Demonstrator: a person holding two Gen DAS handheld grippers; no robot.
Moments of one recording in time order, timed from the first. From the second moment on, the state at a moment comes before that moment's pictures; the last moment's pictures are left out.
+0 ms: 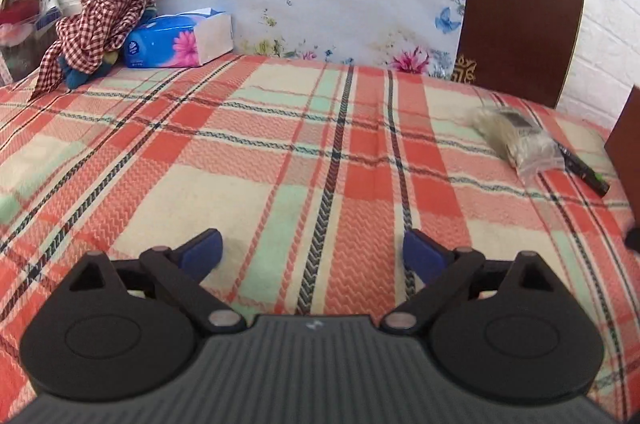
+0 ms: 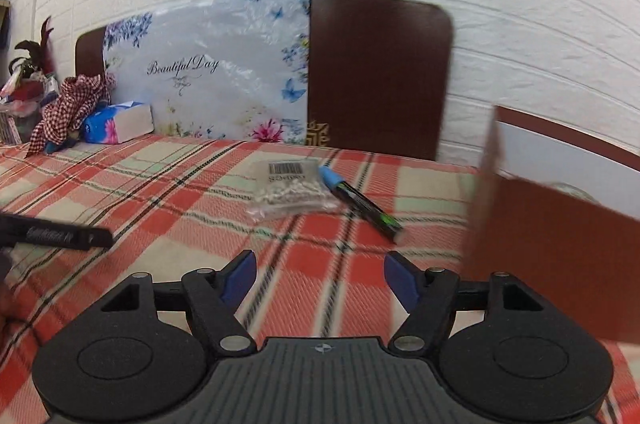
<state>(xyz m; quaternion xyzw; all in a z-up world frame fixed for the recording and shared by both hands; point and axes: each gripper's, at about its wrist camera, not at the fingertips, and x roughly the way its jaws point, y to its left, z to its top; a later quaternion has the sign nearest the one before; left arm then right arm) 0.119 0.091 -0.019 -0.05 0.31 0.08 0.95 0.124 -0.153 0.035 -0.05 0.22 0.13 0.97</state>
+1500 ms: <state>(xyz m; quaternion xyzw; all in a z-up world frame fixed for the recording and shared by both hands) 0.075 0.072 -0.019 0.00 0.30 0.09 0.95 0.002 -0.181 0.003 -0.09 0.25 0.12 0.96</state>
